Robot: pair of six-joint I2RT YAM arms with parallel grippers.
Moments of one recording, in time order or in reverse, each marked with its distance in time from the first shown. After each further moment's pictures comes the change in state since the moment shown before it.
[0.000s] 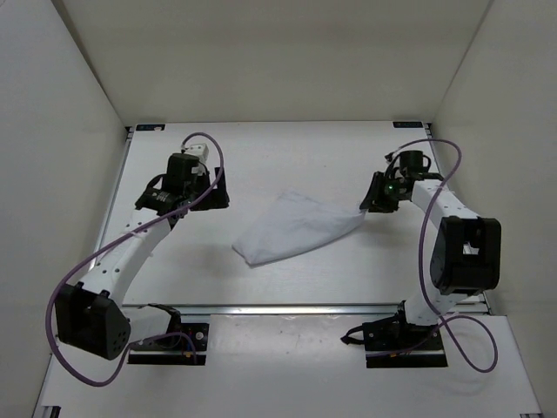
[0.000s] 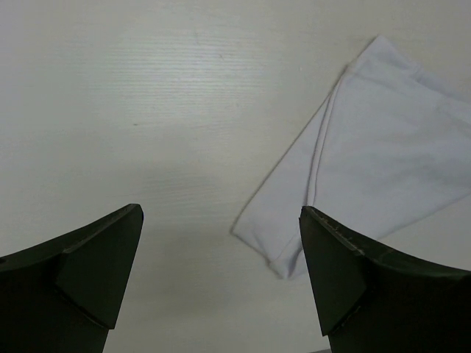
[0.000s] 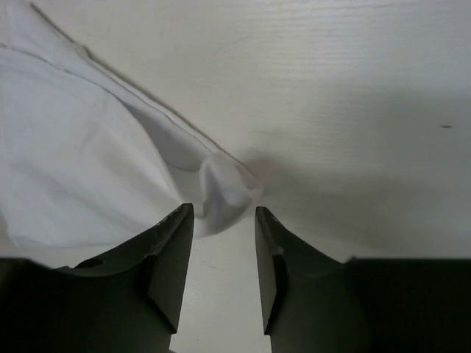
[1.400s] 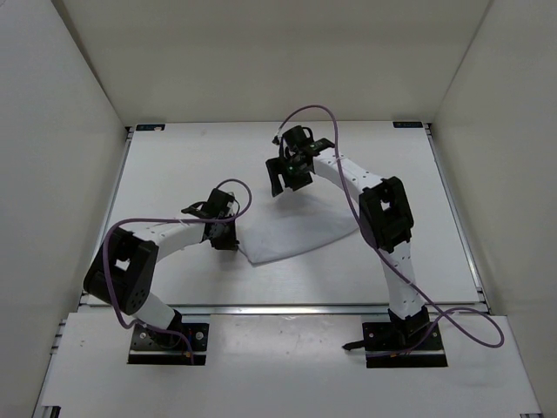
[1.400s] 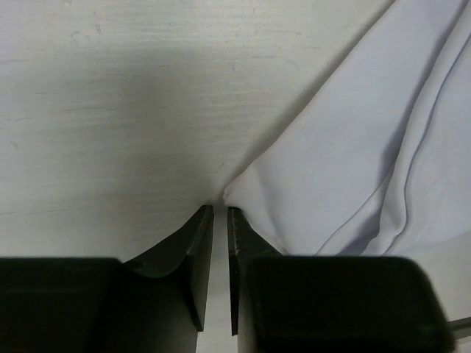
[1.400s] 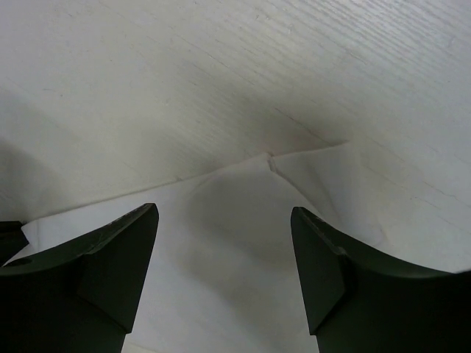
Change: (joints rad) left arm -0.155 0.307 -0.300 0.221 0.072 -0.204; right arm 0.546 0.594 0.833 -0.204 0.196 -0.067
